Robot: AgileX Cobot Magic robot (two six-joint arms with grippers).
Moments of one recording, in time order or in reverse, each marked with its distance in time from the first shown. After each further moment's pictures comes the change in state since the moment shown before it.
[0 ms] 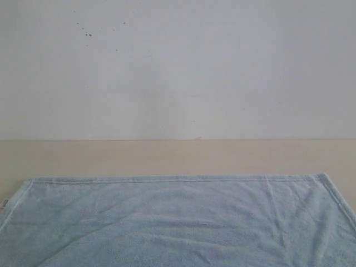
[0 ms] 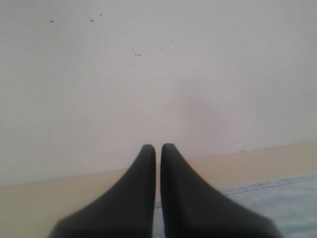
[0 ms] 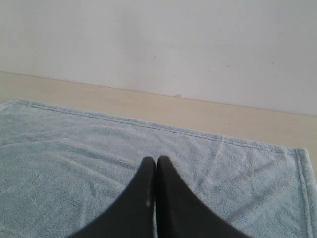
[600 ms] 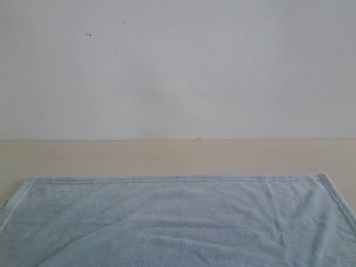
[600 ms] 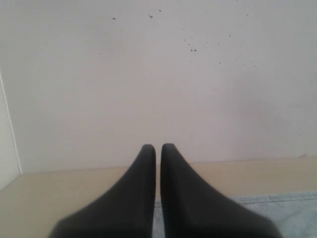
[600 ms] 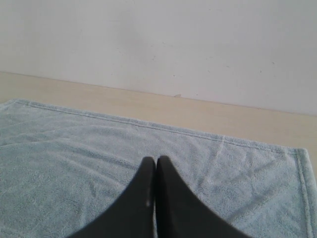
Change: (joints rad) left arm 0.184 0.000 0.000 0.000 0.000 0.000; right arm 0.000 0.000 0.000 0.000 0.000 0.000
